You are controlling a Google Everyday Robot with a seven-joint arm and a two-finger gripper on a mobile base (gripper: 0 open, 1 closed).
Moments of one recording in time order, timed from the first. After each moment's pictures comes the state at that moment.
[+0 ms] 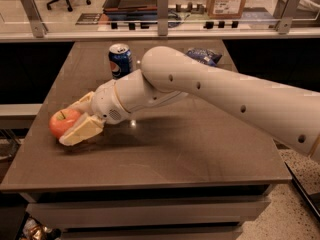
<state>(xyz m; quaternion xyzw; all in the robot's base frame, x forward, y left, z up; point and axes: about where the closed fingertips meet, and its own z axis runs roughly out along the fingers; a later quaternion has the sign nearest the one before) 0.483 0.208 0.842 -0.64 0.56 0.39 0.36</state>
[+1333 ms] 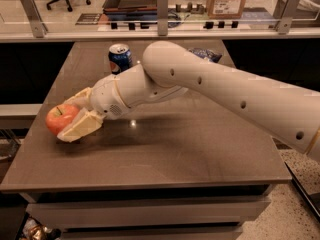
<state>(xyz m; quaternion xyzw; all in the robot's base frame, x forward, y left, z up) 0.482 0.209 0.858 -0.65 0.53 0.40 0.37</state>
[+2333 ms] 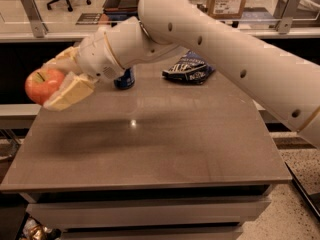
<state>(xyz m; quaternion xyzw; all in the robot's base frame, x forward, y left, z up) 0.490 0.214 0.952 -0.71 0.43 0.37 0.41</state>
